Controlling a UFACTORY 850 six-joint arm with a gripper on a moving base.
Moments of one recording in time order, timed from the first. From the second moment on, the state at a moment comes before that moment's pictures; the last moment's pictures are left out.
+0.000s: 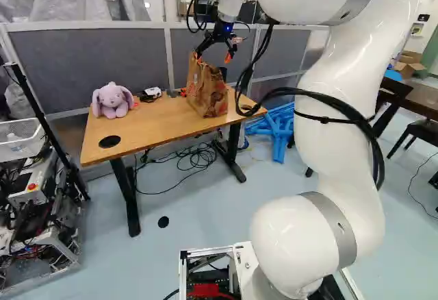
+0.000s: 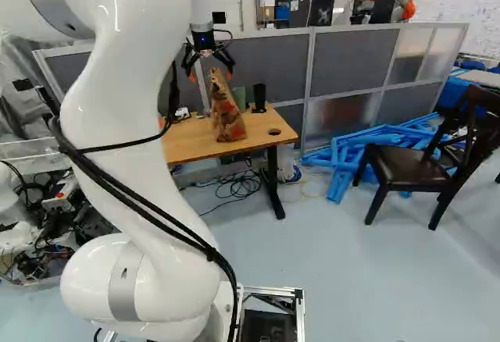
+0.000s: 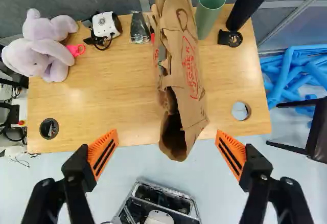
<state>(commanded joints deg) 6.3 -19.2 -93.9 8.6 -47.6 -13.9</state>
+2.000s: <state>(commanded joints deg) 5.4 -14.5 -82.0 7.5 -34.5 -12.0</state>
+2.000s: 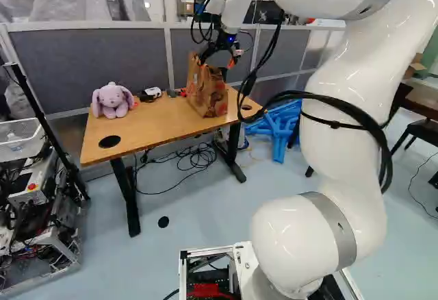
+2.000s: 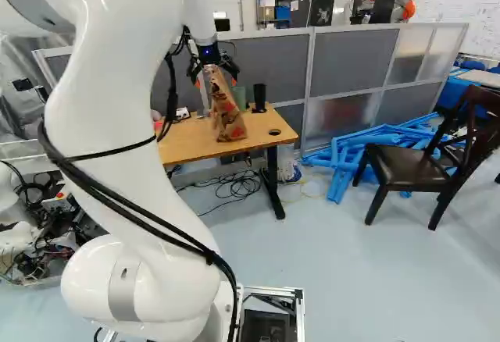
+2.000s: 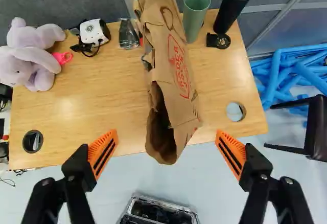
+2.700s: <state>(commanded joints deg) 4.3 -7.9 -65.4 5.8 -16.3 -9.4</state>
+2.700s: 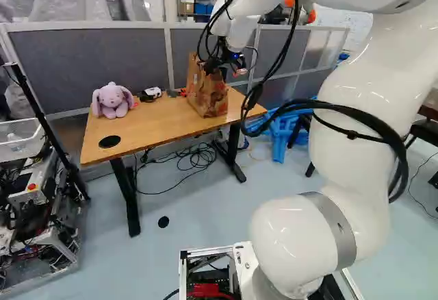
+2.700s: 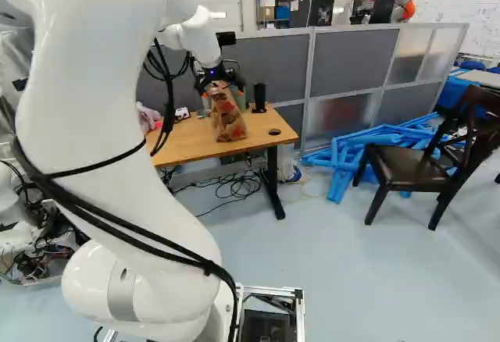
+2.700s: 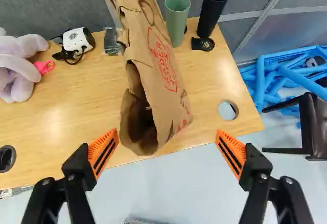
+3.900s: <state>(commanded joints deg) 1.6 7.1 -27.5 2.2 25.3 -3.5</state>
